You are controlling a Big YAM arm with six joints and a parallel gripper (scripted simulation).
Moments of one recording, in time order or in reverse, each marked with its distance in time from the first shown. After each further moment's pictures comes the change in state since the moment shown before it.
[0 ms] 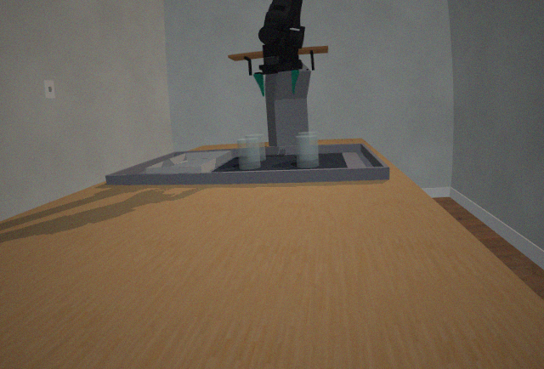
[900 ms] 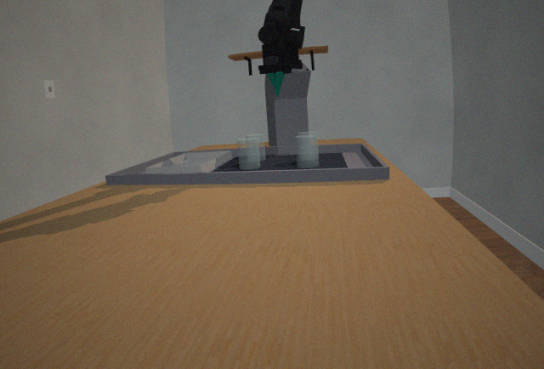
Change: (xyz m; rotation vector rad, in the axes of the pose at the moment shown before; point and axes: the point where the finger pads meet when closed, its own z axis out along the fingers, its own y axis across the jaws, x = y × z) arm -0.006 -0.001 0.003 0.002 -0.025 0.000
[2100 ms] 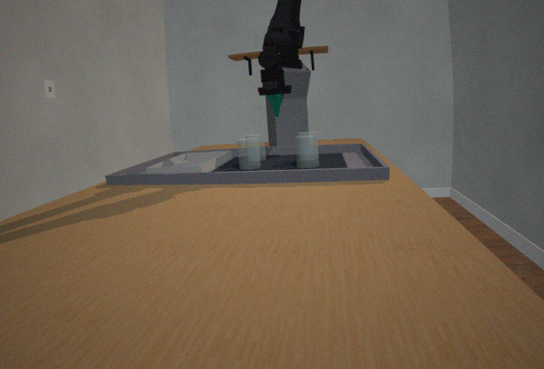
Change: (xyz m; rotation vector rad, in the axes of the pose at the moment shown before) arm 0.018 -0.009 0.068 0.005 0.040 0.030
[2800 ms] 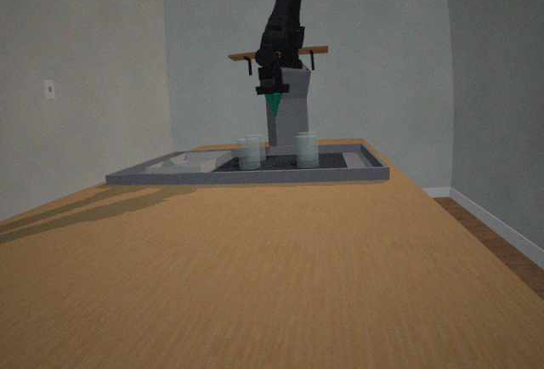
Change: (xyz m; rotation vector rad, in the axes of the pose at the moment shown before) arm -0.019 -0.002 -0.003 -0.019 -0.031 -0.013
